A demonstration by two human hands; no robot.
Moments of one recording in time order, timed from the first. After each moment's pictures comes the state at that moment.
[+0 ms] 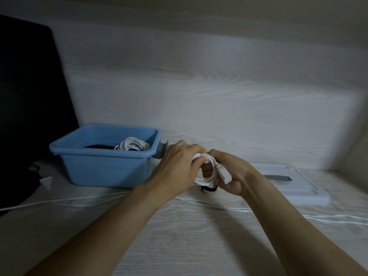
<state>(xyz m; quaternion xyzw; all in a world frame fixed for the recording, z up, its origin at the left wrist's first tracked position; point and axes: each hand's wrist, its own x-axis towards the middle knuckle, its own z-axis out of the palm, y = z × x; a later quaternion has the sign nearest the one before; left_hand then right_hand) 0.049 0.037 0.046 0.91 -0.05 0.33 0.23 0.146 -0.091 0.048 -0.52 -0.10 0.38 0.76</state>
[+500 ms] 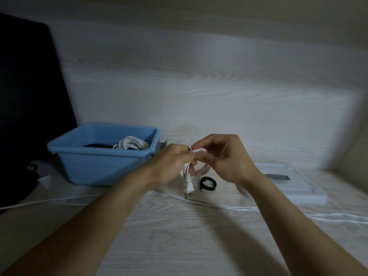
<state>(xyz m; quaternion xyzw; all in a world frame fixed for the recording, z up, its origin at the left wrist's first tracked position) 0.047 0.057 0.060 0.86 -0.02 0.12 0.50 0.131 -0.098 0.064 -0.68 -0.47 0.00 0.56</state>
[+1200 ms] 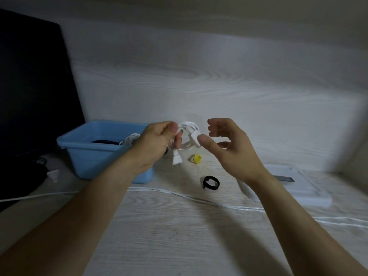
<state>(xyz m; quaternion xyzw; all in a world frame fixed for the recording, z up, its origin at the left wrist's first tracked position) 0.049 0.088 0.070 0.78 -0.01 0.31 0.54 0.129 -0.100 0.070 -0.73 -0.41 -0.10 0.54</state>
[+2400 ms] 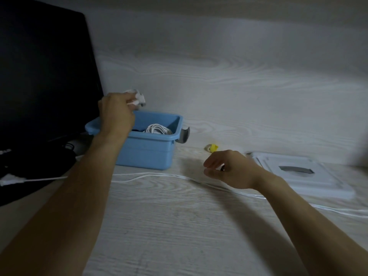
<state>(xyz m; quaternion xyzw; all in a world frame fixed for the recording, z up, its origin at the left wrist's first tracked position) 0.009 0.188 0.080 0.80 0.24 0.51 0.21 0.135 -0.083 0.024 -0.84 -0.48 0.03 0.23</state>
